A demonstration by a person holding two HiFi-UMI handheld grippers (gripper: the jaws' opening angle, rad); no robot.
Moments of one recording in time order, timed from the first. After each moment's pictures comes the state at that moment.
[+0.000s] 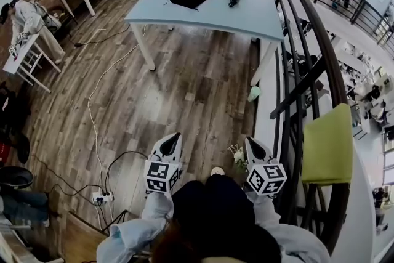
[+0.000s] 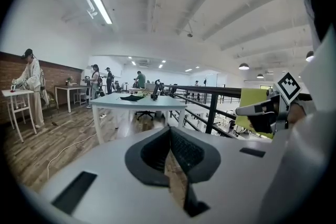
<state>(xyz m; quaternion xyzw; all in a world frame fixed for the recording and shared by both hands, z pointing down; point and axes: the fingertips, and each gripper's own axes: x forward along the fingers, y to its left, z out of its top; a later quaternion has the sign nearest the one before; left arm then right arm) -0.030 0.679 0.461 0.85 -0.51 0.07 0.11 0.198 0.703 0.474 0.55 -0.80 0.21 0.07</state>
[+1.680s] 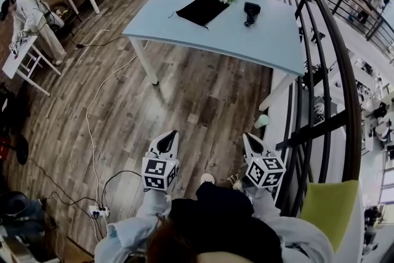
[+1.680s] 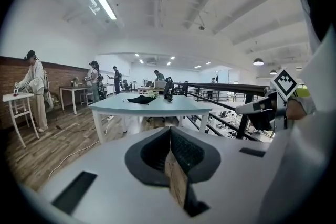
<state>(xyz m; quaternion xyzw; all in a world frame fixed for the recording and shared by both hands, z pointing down) -0.052 0.431 0.470 0.82 -0.55 0.08 0.12 0.183 0.427 0.491 0.51 -0.82 0.25 0.08</state>
